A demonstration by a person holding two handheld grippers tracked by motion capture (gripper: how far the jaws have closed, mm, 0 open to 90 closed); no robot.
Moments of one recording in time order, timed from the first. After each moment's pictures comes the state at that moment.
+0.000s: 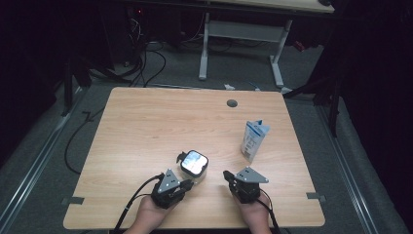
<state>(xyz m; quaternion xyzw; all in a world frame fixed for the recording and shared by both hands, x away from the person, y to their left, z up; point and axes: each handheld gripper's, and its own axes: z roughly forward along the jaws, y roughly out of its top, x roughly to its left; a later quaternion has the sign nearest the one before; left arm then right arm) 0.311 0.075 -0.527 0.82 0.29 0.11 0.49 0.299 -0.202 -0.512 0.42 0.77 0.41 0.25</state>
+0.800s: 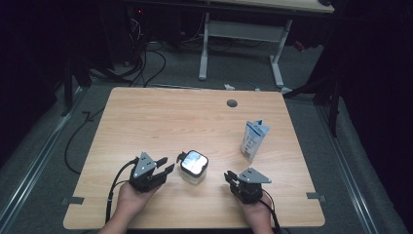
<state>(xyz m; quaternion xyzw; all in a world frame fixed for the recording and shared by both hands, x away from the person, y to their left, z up) 0.342 0.125 -0.486 0.78 0.33 0.19 0.49 0.299 -0.209 -0.515 0.42 0.77 0.42 0.24</state>
